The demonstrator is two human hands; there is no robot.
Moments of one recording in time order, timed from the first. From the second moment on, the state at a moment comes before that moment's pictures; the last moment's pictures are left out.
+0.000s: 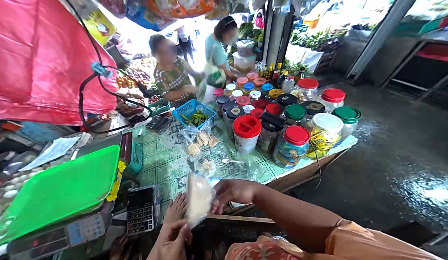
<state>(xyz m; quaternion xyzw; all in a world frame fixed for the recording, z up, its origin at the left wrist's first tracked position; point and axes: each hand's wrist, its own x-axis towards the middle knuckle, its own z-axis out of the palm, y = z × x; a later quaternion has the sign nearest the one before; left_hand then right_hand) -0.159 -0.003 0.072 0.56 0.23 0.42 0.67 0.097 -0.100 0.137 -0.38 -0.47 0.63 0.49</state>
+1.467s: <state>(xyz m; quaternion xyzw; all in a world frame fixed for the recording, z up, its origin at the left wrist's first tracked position) 0.127 -0.078 0.099 0.58 0.18 0.42 0.67 0.291 -0.139 0.203 -0.63 -0.66 0.30 0.26</state>
